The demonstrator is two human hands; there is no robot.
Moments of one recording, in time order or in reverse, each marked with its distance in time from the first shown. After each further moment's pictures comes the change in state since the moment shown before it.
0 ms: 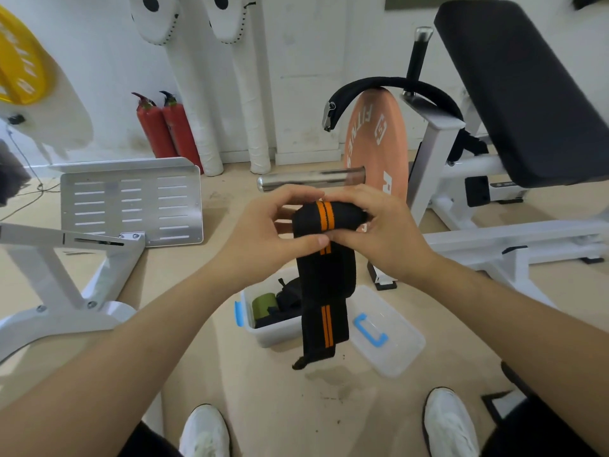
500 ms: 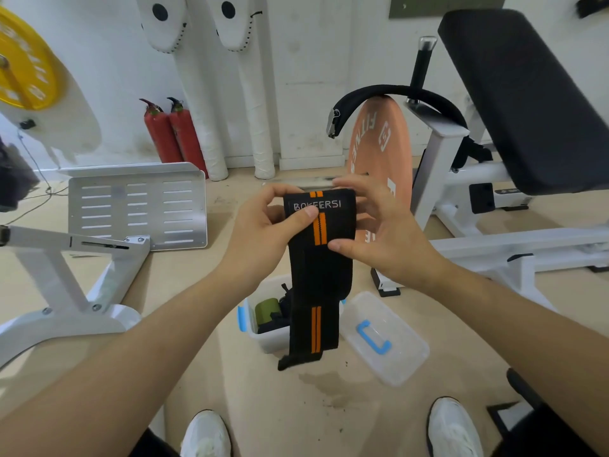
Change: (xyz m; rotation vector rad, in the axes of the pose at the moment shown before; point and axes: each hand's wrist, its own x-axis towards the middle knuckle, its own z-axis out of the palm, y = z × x) left_hand 0.003 0.008 0.004 -0.208 0.232 -0.128; right_hand -0.002 -0.007 -0.004 0.259 -0.047 0.144
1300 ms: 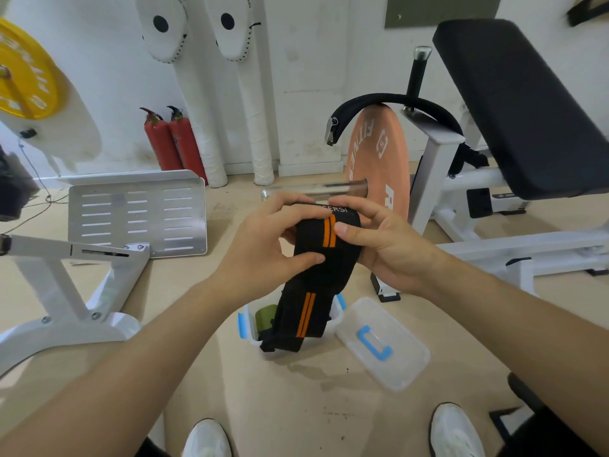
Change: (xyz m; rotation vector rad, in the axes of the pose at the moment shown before) left_hand 0.001 -0.003 -0.015 0.516 -0.196 0.504; right_hand 0.007 -0.006 0.002 0.759 -0.021 0.442
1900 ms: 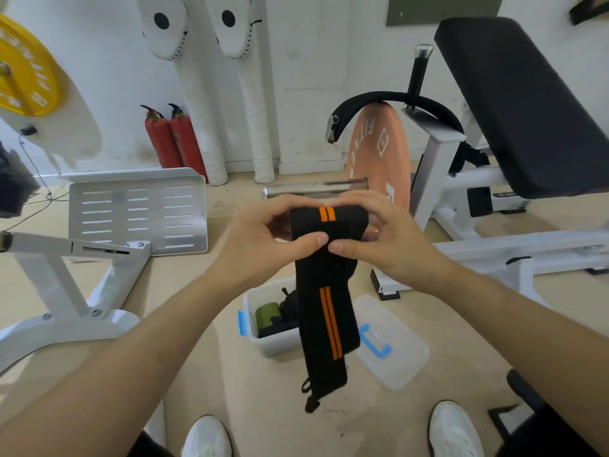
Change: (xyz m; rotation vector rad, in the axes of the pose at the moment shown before) left_hand 0.002 0.009 -0.004 -0.292 0.066 -0.137; right_hand -0.014 -0.006 0.001 -0.658 0.008 -0.350
